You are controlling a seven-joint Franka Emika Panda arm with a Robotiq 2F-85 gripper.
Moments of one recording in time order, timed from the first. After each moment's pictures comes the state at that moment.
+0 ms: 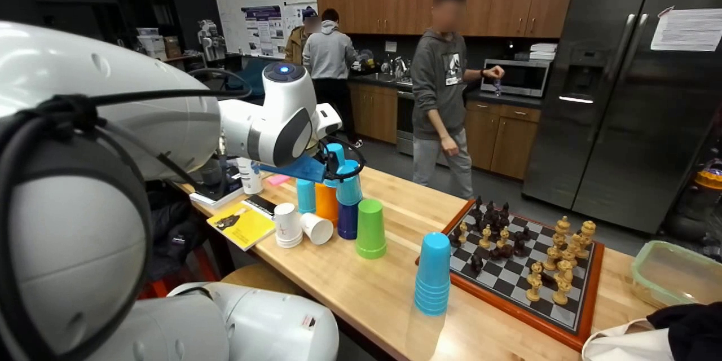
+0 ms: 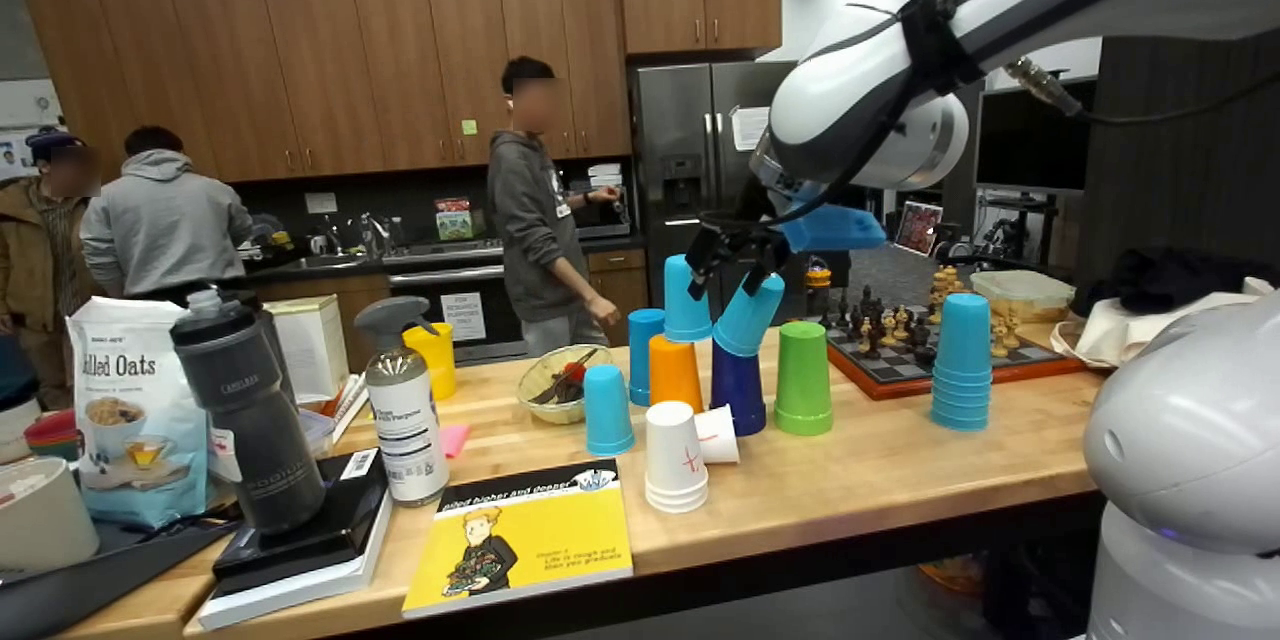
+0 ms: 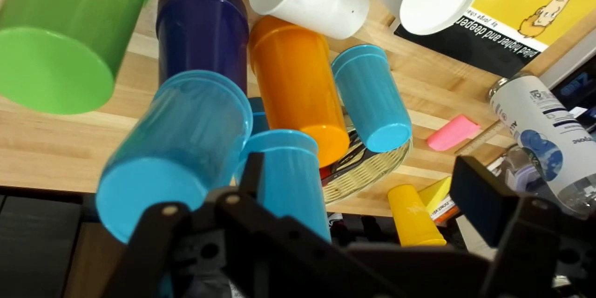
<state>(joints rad) 0.35 -0.79 0.14 -2.78 0.33 2.54 -0.06</state>
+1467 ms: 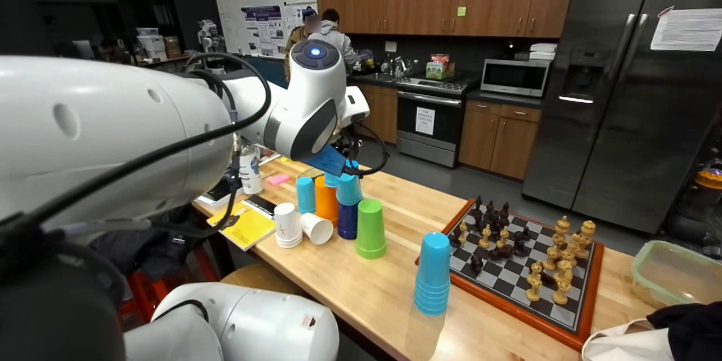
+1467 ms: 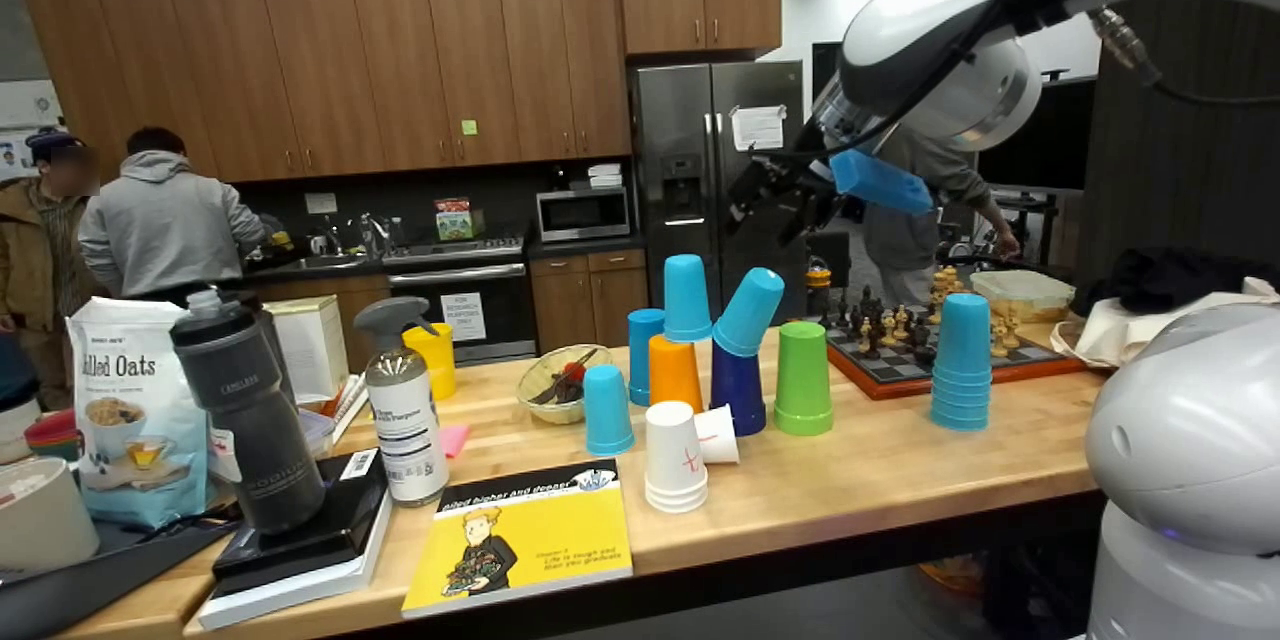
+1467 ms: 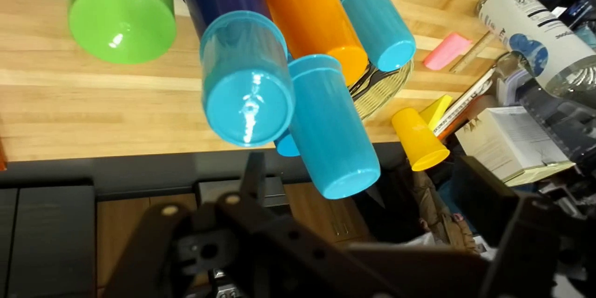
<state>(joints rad) 0.36 -0.94 -0.06 -2.77 0.34 2.50 -0.09</state>
